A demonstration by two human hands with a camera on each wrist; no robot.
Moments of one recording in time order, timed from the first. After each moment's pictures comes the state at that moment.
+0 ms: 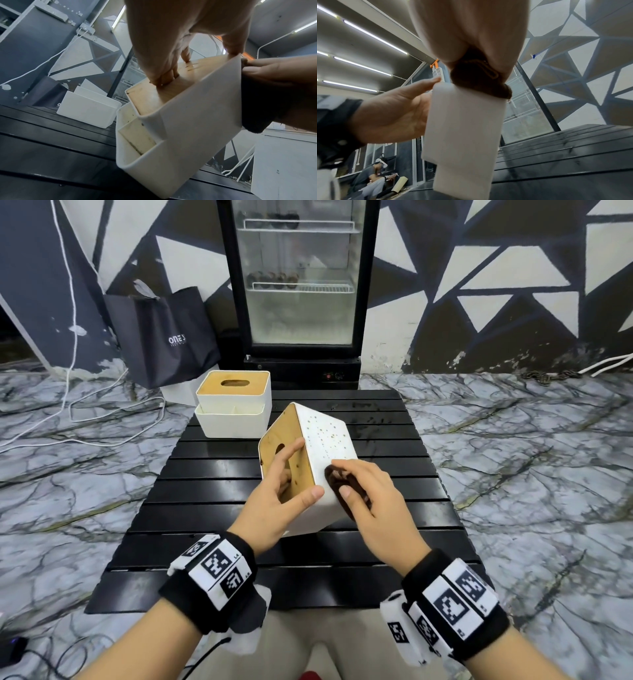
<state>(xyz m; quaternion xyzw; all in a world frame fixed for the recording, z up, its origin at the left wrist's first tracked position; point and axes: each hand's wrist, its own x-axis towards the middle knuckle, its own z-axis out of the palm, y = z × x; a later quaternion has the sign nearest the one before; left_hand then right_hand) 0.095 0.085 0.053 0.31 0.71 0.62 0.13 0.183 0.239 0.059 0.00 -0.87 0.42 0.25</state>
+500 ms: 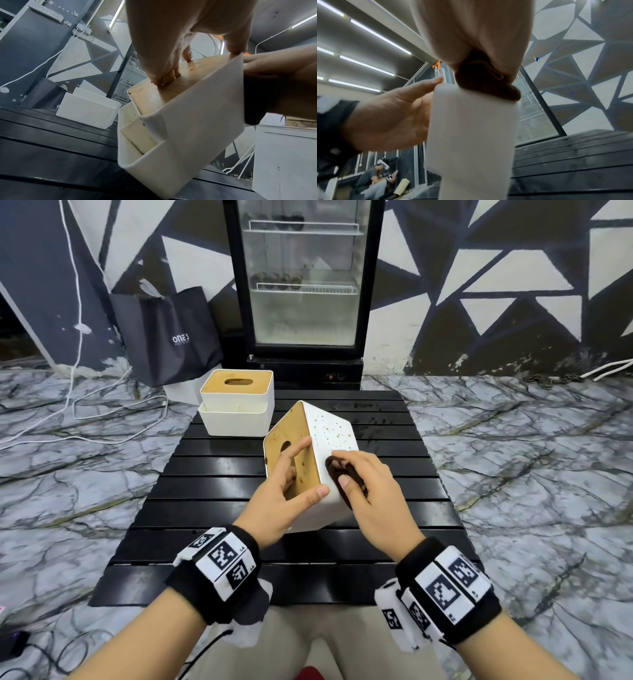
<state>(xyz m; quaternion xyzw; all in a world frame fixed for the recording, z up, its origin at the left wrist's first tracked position) 0.097 0.085 0.055 0.33 0.71 0.61 0.14 0.177 0.237 0.065 -0.01 -0.87 0.43 0.24</state>
